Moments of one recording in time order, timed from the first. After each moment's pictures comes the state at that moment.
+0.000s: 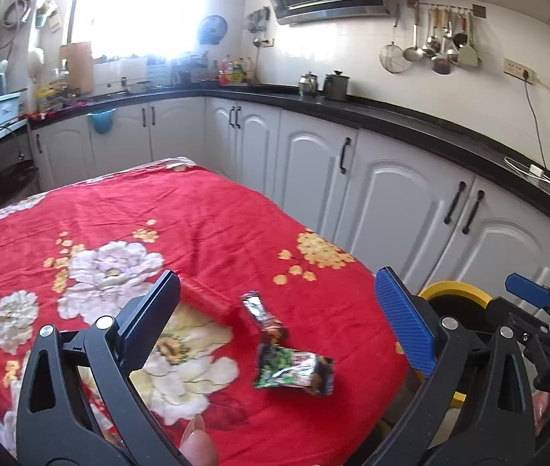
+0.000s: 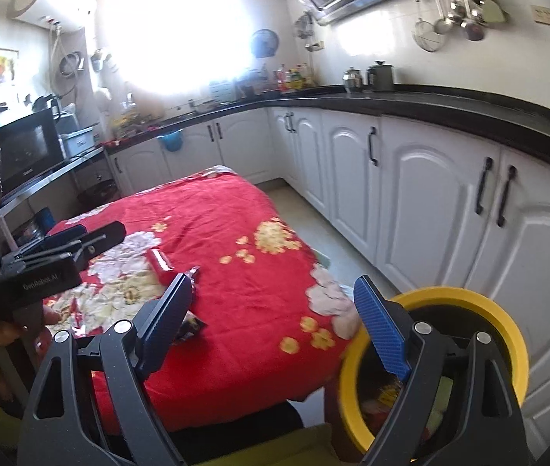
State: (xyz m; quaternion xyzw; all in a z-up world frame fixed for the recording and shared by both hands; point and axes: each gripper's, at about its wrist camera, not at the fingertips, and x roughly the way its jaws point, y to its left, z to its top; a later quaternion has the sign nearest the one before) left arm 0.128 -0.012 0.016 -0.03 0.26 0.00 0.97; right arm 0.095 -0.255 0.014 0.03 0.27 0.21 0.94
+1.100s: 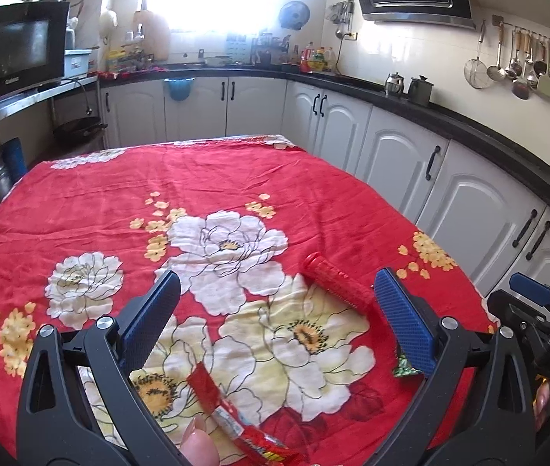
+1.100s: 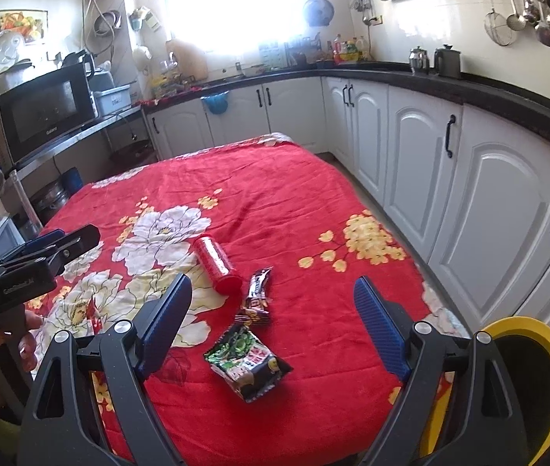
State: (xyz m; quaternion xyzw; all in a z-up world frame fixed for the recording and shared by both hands) left arm 0.114 0.103 -0.002 -0.08 0.29 0.12 0.95; right arm 0.146 -0.144 -0.007 -0.02 0.32 0.29 0.90
